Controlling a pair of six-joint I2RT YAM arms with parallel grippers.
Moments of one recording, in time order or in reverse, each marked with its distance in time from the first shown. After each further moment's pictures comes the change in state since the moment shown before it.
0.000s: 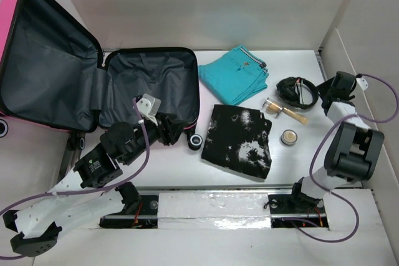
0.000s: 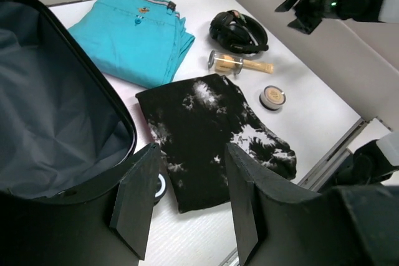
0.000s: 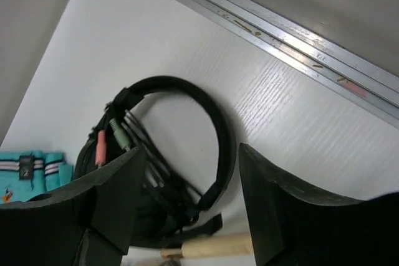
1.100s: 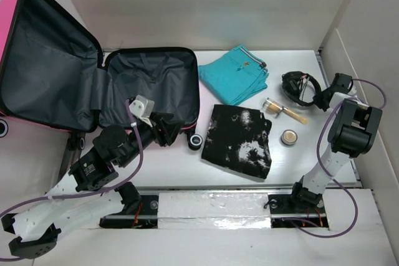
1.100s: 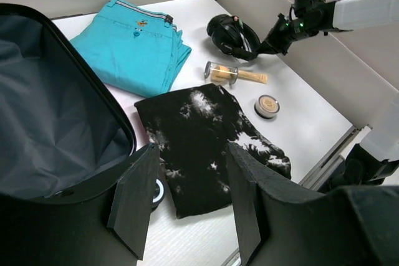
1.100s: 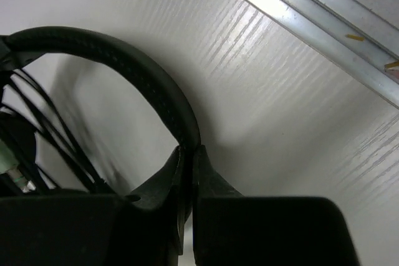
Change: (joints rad) left arm 0.000 -0.045 -0.001 0.006 0.007 0.003; right arm -0.071 0.403 0.261 -0.190 -0.208 -0.005
